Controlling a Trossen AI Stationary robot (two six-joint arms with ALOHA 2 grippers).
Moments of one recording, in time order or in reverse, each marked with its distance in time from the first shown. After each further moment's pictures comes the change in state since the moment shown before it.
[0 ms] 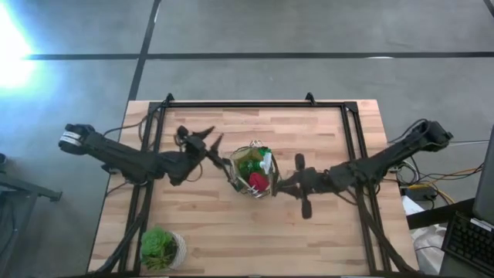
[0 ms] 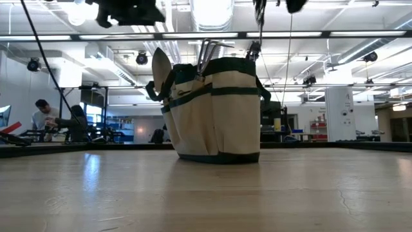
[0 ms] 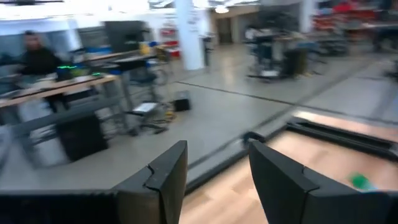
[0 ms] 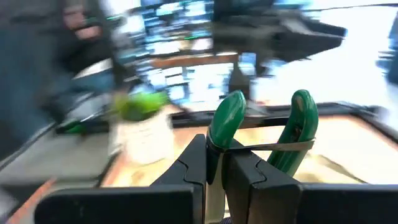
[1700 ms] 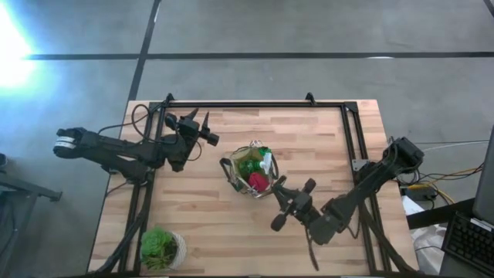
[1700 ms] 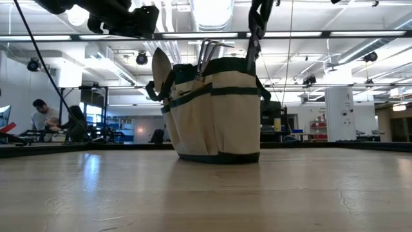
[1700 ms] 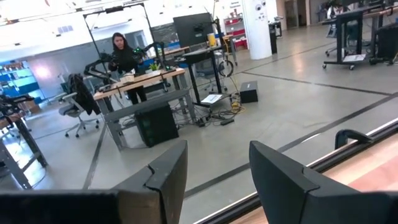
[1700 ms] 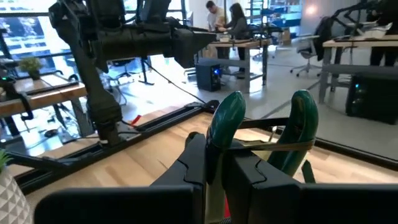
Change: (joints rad) left arm 0.197 -0.072 -0.050 0.031 -0.113 0.141; right arm 0.270 0.473 0.280 0.082 1.072 0.184
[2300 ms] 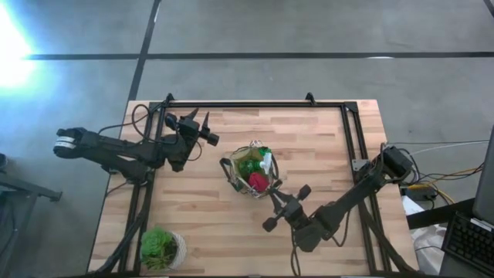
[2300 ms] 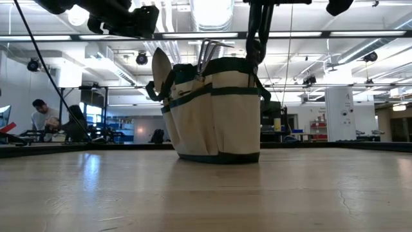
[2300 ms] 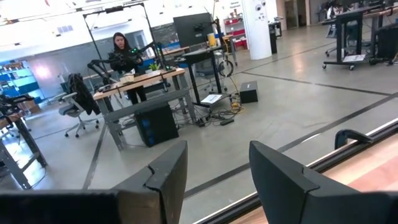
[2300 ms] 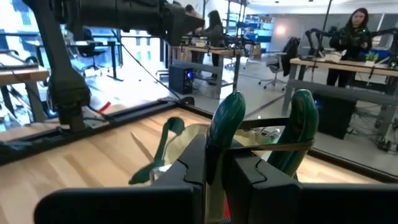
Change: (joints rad) left arm 0.000 0.001 0.000 0.000 0.000 -0.002; right arm -0.020 0.159 0.060 0.000 0.105 -0.043
